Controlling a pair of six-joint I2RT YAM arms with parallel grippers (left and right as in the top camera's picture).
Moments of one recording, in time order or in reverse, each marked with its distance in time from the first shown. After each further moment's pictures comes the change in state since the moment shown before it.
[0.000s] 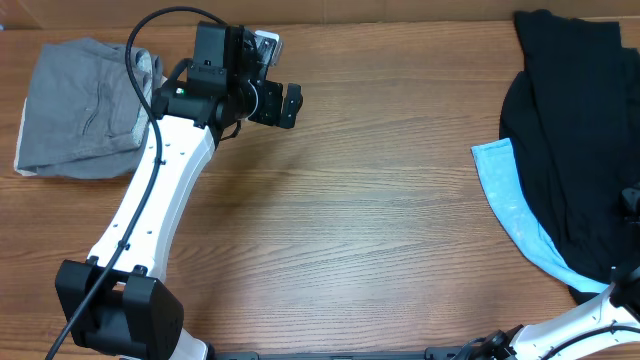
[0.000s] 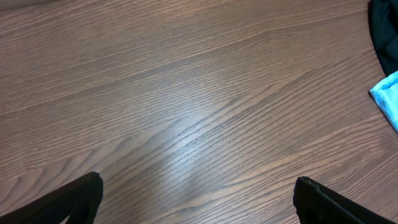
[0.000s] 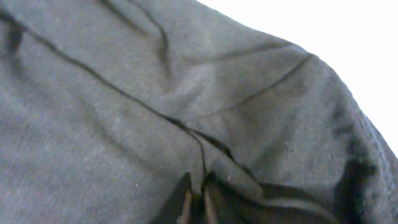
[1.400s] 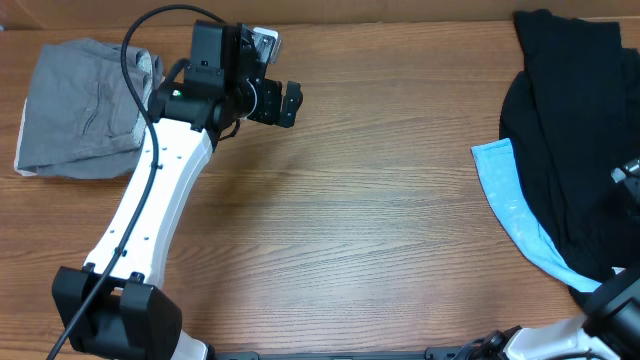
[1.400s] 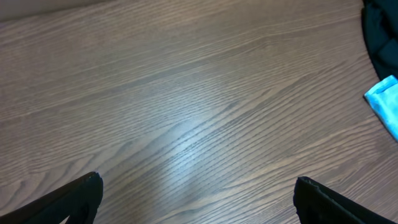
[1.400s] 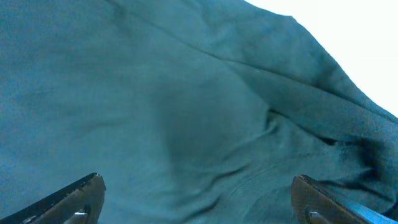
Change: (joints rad) left arm 0.000 -0.016 0.000 0.007 0.003 0.000; right arm 0.060 -0.236 -0.013 -0.236 0.037 0.056
